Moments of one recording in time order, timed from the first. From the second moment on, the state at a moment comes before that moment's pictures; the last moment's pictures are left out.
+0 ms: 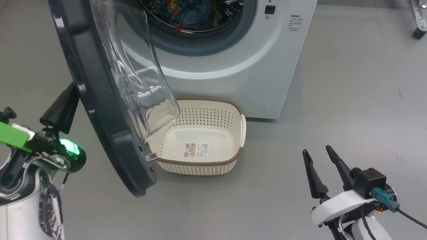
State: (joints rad) left arm -0.42 0.05 0.22 0.22 -1.76 -0.12 0.70; right arm -0.04 -0.08 0.18 0.25 0.25 0.12 -0.26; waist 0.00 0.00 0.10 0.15
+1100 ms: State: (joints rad) left arm -0.69 0.04 0.11 0.34 -1.46 -0.09 0.38; right arm -0.08 -0.06 0.19 0.24 0.25 0.12 -0.26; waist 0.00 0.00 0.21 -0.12
